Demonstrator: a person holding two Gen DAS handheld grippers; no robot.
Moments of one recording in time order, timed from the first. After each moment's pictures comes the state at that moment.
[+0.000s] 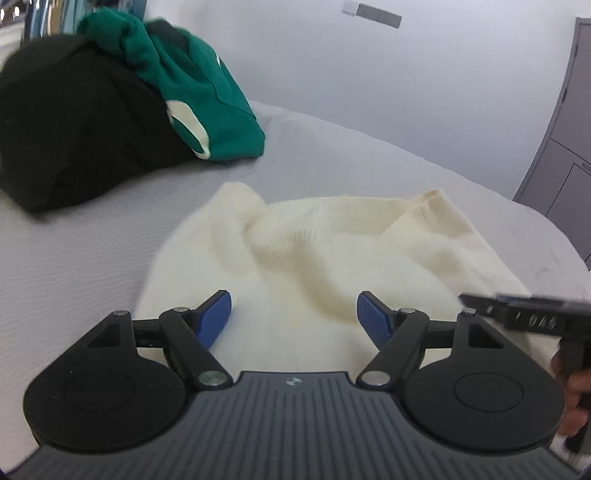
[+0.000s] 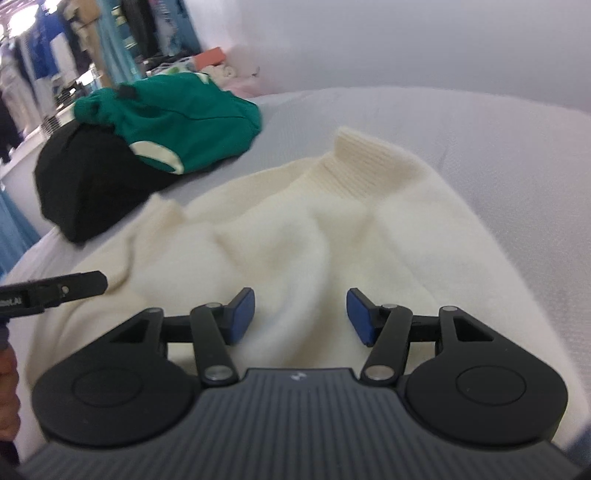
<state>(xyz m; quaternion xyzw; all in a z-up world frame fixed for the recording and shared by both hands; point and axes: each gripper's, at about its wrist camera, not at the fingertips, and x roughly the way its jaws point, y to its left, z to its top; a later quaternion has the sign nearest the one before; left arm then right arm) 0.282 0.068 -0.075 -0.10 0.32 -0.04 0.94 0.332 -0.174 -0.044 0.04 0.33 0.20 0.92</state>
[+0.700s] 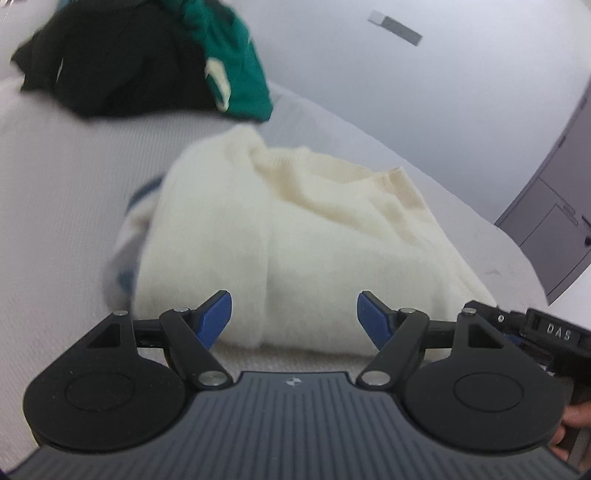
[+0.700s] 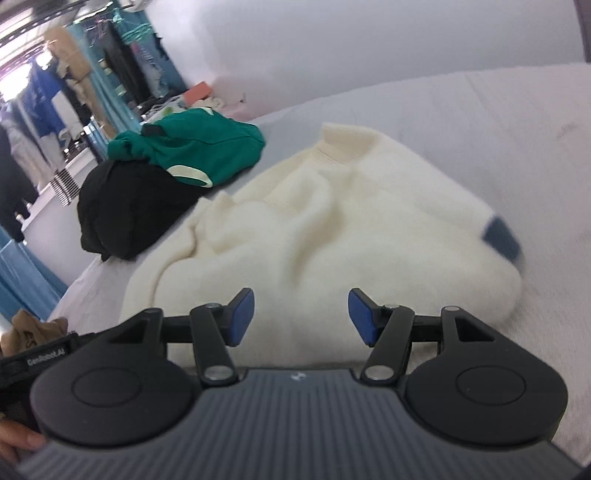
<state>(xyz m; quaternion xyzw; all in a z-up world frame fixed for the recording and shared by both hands) 0.169 0.058 -0.080 -0.22 0.34 -0.04 0.91 0.209 -0.209 -0.026 0.16 0.33 0.17 0.91</state>
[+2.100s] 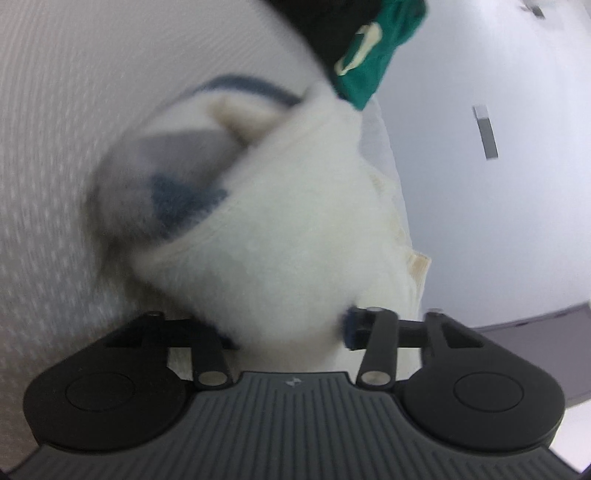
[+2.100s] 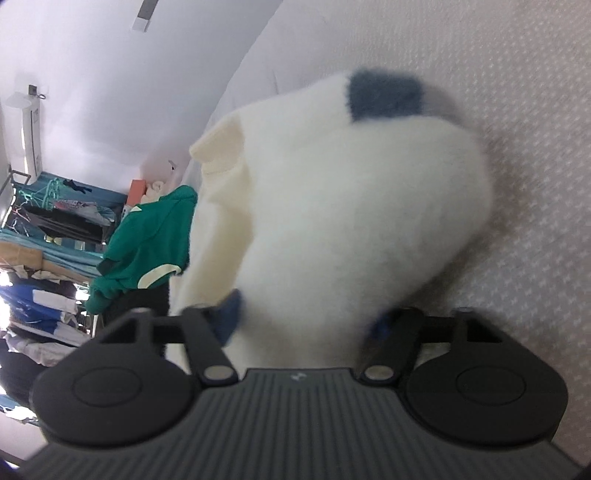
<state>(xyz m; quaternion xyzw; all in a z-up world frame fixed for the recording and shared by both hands) 0.215 0.117 -0.169 -0.55 0.33 -0.01 0.77 0.261 -0.243 -0.100 0.49 0.37 0.08 0.79</state>
